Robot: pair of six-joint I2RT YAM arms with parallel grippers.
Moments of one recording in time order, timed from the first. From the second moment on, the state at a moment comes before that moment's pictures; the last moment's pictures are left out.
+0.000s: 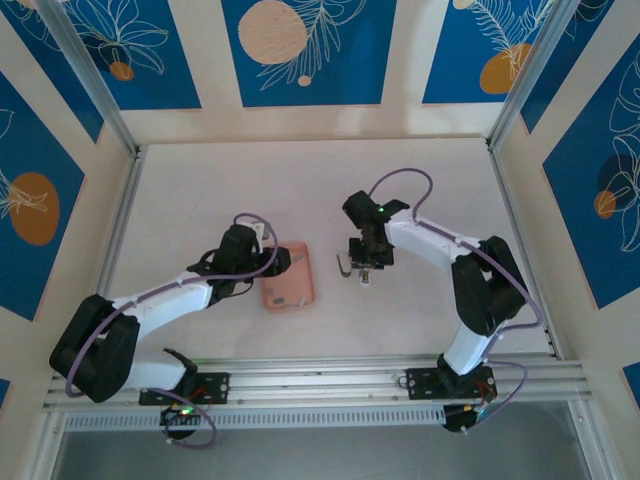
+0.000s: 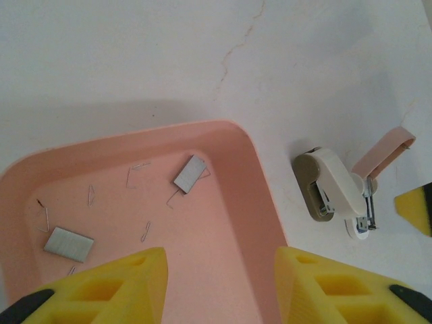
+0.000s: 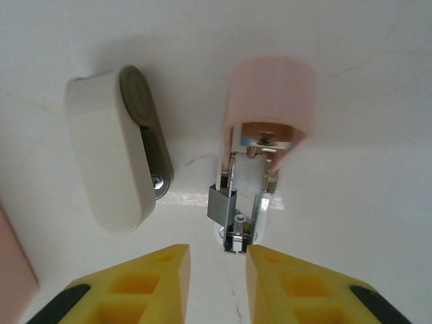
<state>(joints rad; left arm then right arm) -0.57 1.32 0.60 0.03 0.17 -0.62 0.59 1.72 1.21 -0.94 0.00 0.60</state>
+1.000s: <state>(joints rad) -0.56 1.41 0.54 0.16 0.19 -0.65 0.62 1.92 1.36 -1.06 0.05 0.58</state>
